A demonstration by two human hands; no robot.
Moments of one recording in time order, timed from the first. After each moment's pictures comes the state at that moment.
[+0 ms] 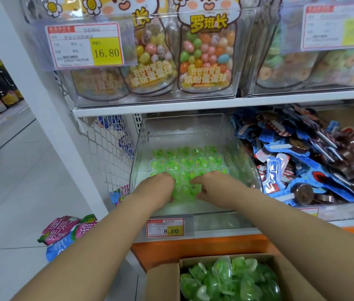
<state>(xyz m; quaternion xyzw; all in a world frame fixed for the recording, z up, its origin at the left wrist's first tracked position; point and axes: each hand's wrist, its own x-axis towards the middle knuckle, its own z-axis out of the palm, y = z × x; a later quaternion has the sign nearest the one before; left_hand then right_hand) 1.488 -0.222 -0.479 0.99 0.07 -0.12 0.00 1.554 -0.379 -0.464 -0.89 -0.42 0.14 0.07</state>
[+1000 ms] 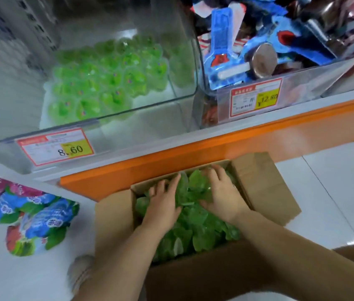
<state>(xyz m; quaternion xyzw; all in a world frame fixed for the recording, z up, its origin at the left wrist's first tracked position) 1.415 -0.379 -0.710 0.94 0.13 -0.21 0.24 1.474 -0.542 -0.702 -0.93 -0.21 0.18 0.23</state>
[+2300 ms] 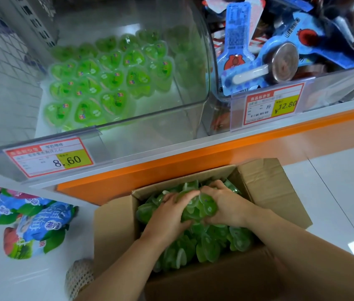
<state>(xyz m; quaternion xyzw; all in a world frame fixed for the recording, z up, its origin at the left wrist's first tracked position) 1.409 -0.376 -0.714 0.94 -0.02 -0.16 0.30 1.494 -0.540 -0.702 -0.87 -0.26 0.38 0.19</state>
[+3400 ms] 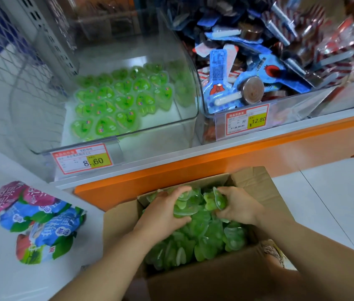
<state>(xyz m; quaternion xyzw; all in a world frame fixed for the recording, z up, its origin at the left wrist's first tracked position) 1.407 -0.364 -0.665 0.94 0.01 -0.15 0.31 1.493 -0.567 -0.665 -0.87 -0.21 0.33 0.29</state>
